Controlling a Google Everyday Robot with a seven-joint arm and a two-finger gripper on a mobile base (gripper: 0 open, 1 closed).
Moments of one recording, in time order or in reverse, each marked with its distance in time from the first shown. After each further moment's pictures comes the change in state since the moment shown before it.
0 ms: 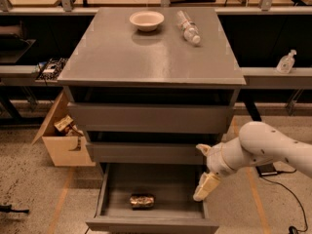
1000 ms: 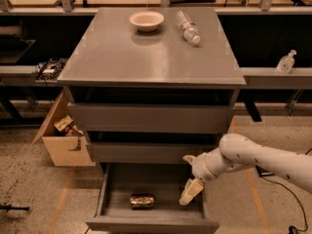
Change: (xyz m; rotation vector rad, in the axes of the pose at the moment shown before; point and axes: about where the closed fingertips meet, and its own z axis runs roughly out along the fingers) arm 0.020 -0.008 0.105 -0.113 -0.070 0.068
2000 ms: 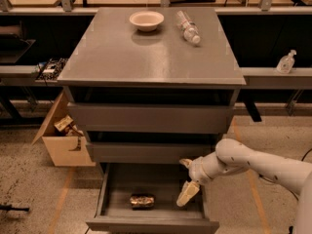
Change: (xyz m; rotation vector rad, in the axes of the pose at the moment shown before) arm 0.019 -0.014 0.041 -0.034 -0.052 -0.007
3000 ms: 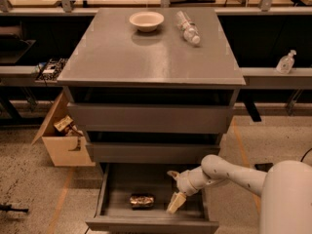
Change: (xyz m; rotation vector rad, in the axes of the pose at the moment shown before) arm 0.045 -0.015 0.114 -0.059 -0.087 -0.042
